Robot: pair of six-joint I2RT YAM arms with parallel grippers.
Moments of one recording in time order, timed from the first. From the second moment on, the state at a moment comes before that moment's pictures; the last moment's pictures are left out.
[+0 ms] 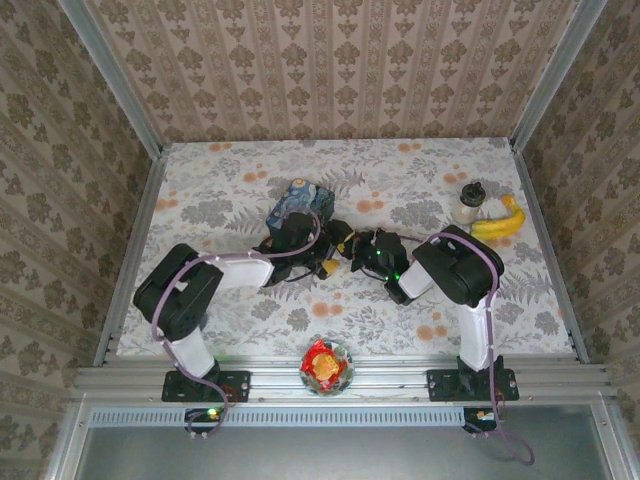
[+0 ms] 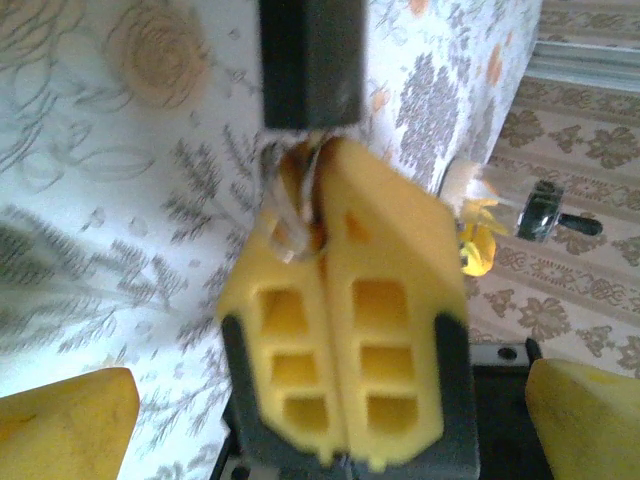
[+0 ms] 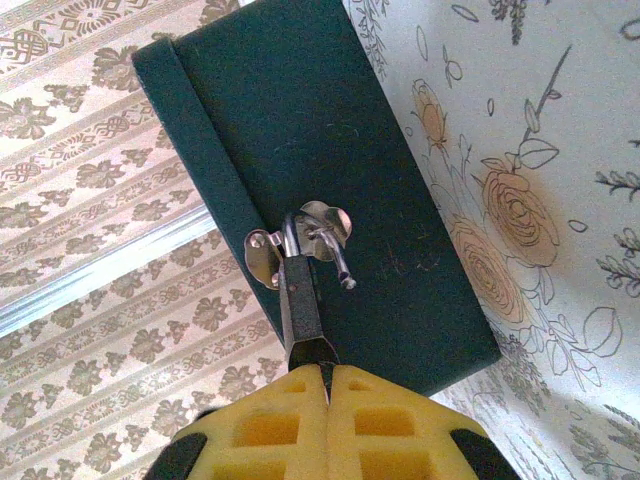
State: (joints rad) left arm -0.74 1.71 0.81 0.32 0.36 -1.50; right arm 0.55 2.03 0.64 1.21 -0.18 1.92
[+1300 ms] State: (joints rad) left arm -0.53 1.49 1.04 -0.44 -0.23 -0.46; right arm 0.55 2.03 0.63 1.21 -0.16 1.92
